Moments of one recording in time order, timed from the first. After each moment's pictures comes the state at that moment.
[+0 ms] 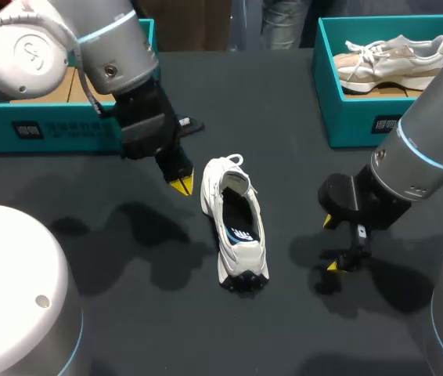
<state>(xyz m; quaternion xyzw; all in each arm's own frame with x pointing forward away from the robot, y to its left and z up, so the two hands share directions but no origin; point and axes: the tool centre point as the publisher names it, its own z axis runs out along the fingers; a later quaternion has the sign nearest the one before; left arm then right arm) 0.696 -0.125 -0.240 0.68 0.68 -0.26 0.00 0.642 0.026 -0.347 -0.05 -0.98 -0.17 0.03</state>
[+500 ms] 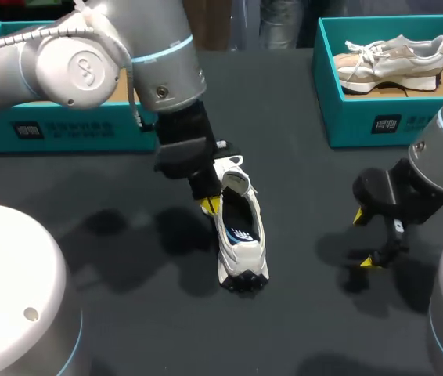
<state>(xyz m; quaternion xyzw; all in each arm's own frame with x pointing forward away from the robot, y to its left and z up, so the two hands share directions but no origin) 0.682 -0.164 -0.270 0.71 0.67 -0.22 -0.03 0.641 -0.026 -0.335 -0.05 -0.98 -0.17 0.03</state>
